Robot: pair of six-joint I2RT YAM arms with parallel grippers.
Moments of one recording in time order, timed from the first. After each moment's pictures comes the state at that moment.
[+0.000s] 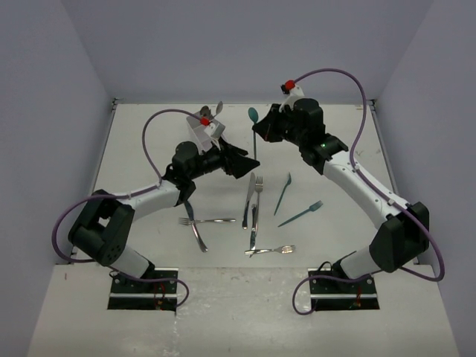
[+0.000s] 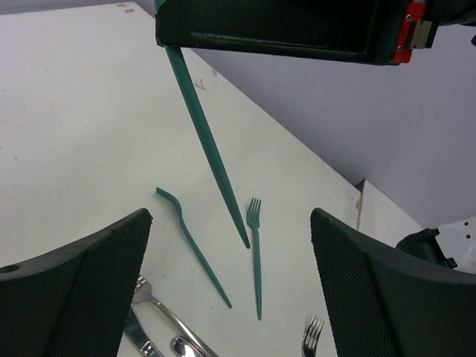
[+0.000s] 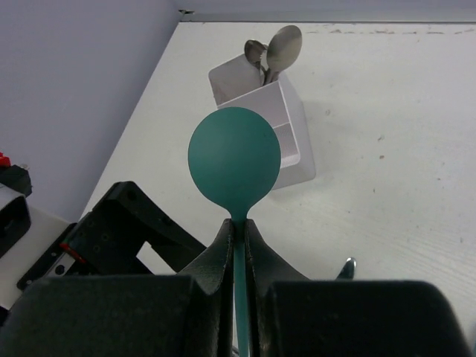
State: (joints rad) left arm -0.55 1.54 0.79 0.78 0.55 -0.55; right arm 0.49 1.49 1.32 -0.14 -0.18 0.48
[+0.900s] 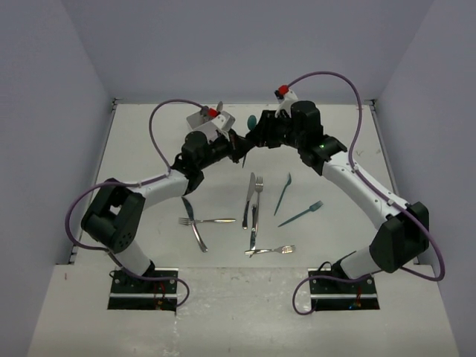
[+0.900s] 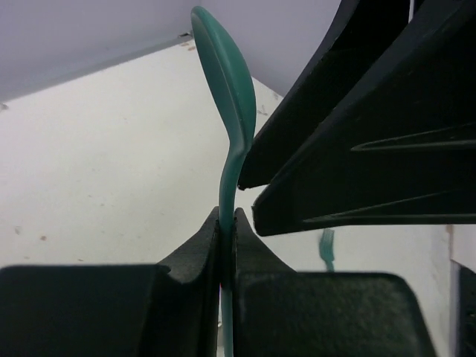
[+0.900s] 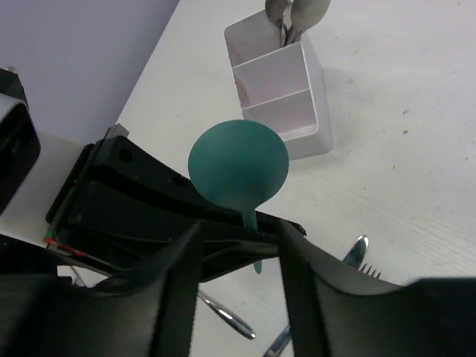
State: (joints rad) left arm -0.56 1.66 0.94 0.74 0.45 -0.37; right arm 0.50 1.48 1.30 -0.19 -0.27 0.45
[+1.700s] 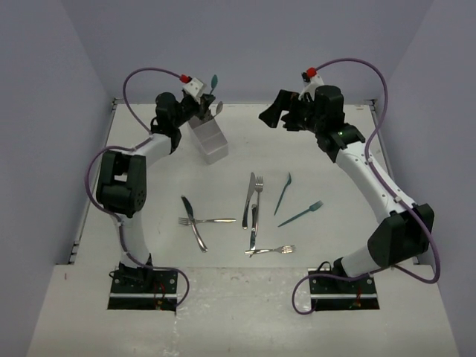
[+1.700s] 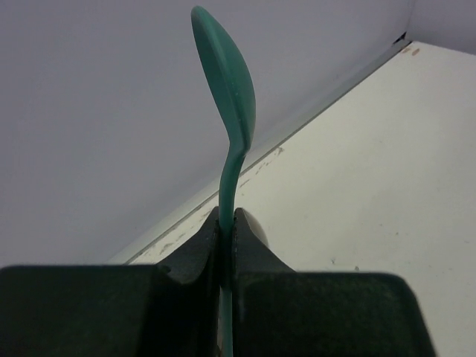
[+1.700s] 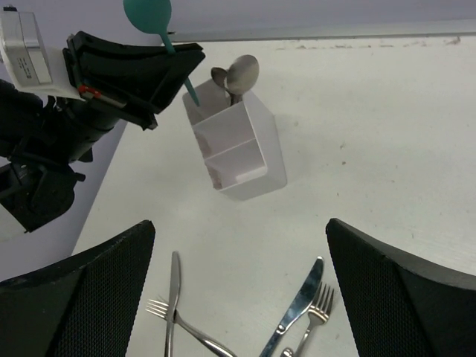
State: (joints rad) left arm -0.20 1.97 1.36 0.67 0.55 0.11; right arm 0.33 1.50 1.42 -0.24 -0.30 0.48
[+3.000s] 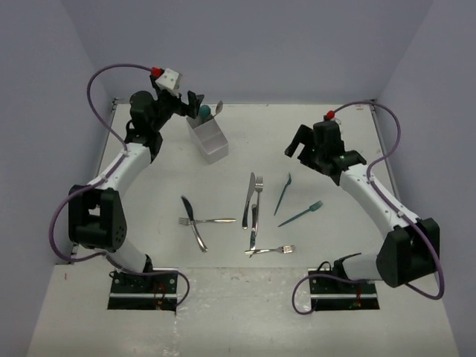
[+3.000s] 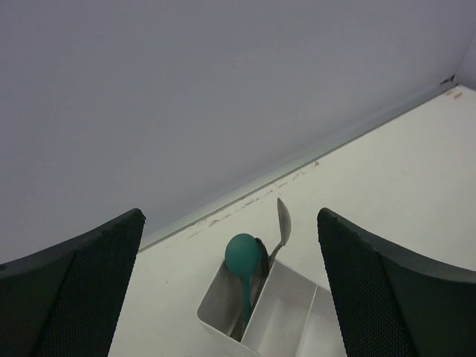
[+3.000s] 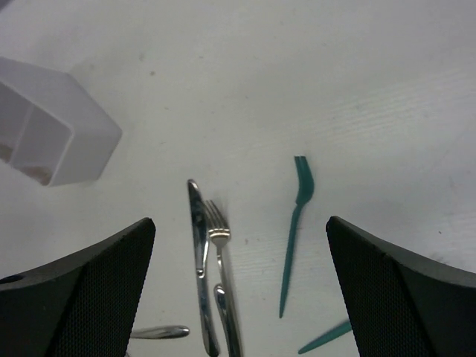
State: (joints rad) left arm -0.15 1.65 1.22 0.49 0.38 0.11; right arm 0.31 1.33 1.07 -0.41 0.07 0.69
